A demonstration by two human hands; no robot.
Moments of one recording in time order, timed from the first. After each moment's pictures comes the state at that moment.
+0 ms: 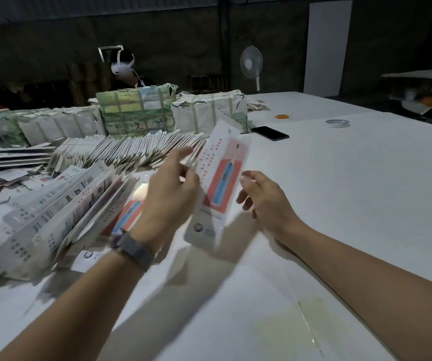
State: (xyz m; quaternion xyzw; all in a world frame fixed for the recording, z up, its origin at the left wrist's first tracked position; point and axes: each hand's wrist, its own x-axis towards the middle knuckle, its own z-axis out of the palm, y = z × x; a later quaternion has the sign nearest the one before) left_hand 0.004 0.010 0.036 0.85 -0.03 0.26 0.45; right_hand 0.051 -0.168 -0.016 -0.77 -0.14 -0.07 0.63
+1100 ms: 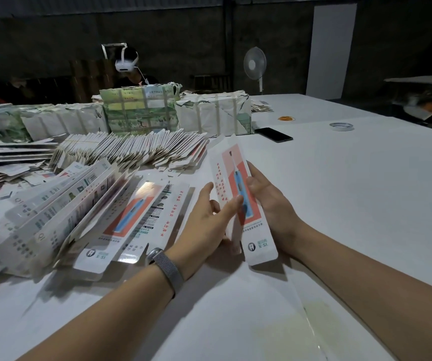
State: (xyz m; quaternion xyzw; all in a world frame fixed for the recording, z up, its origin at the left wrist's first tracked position) left_hand 0.006 -0.023 -0.021 0.73 -0.03 0.05 0.68; right_hand 0.041 -0.163 -0.007 -0.66 -0.22 0.05 0.72
